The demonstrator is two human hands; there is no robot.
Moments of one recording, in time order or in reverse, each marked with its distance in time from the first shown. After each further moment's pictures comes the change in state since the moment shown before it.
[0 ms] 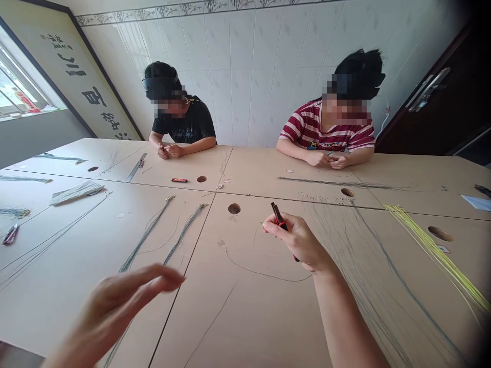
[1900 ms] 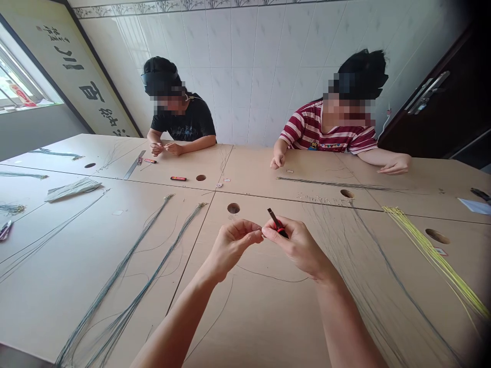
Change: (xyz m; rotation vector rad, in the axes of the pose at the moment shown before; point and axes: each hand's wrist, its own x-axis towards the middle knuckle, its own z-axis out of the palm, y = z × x) left_hand 0.096 0.095 0.128 -0.641 -0.332 0.101; right_hand -0.007 0.000 0.003 -0.106 -0.059 -0.011
